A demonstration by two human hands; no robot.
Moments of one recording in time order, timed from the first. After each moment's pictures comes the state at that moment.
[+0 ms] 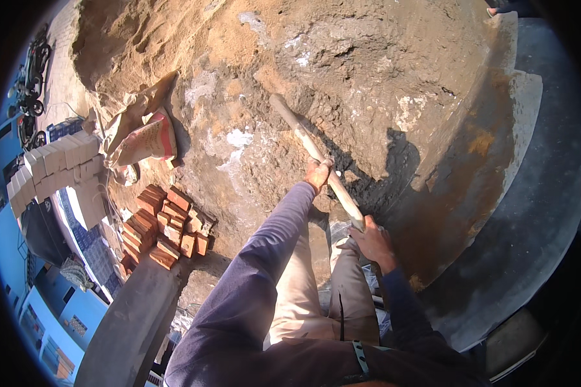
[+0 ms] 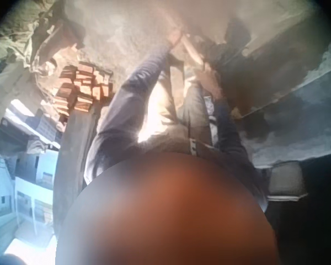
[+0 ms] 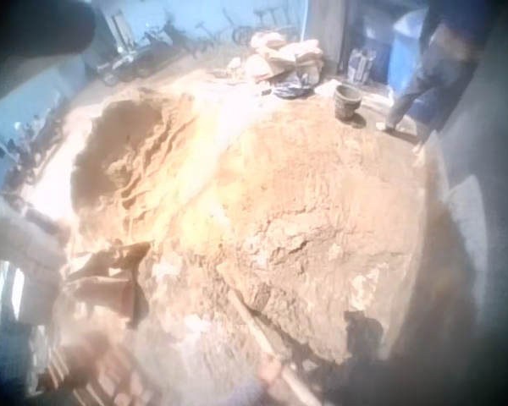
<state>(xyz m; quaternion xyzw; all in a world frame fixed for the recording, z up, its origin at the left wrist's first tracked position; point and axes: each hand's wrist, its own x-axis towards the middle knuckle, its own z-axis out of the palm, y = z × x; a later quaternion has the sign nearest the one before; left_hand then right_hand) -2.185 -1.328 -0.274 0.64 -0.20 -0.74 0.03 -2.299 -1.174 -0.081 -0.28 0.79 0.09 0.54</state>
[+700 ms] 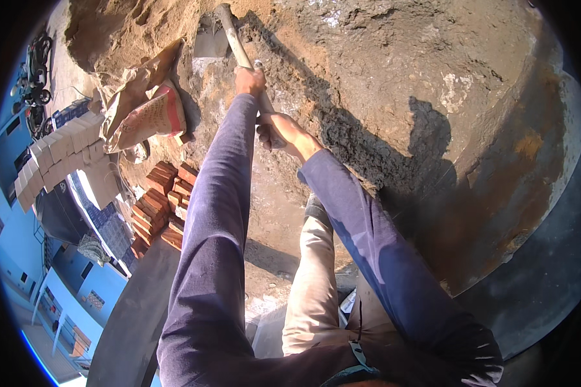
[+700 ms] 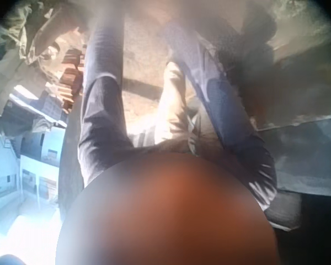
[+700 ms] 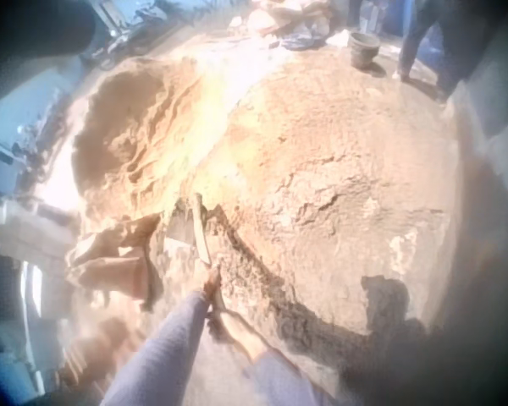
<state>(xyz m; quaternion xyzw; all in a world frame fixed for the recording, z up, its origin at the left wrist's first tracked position) -1.971 -1.629 -0.393 0.75 -0.54 -0.39 0.03 -2.095 -1.456 -0.283 0.02 0.31 -0.40 0.86</state>
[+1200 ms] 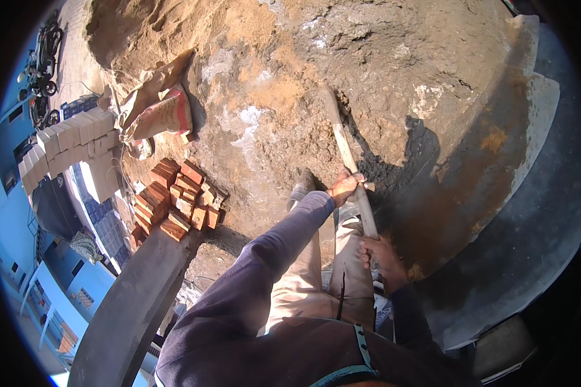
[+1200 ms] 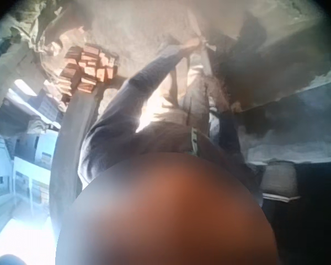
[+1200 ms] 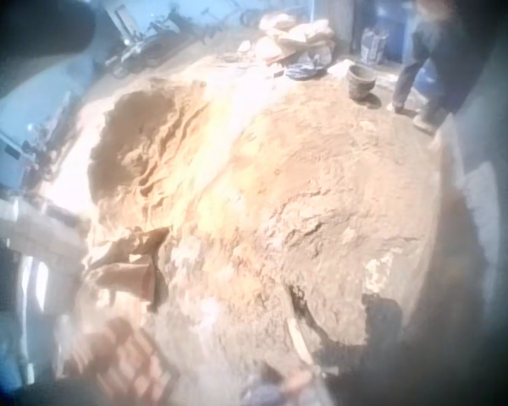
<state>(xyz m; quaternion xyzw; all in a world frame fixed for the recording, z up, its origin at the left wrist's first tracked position) -2.156 -1.255 -0.221 0.56 -0.11 -0.82 0.00 -2.291 -1.144 -0.012 0.25 0.52 -0.28 0.77</state>
